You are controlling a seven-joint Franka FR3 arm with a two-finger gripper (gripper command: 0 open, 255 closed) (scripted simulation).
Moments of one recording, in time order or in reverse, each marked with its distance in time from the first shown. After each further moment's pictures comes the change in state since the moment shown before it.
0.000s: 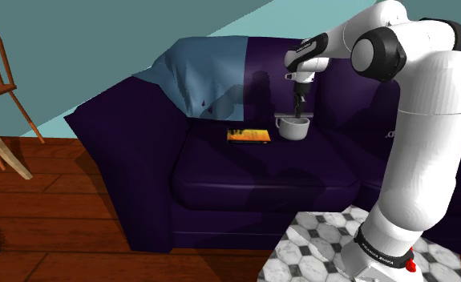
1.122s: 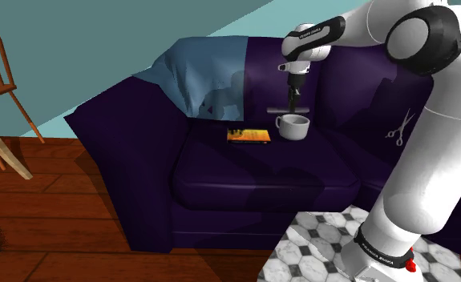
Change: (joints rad) arm 0.114 -0.218 0.048 -0.115 -0.114 -0.063 0.197
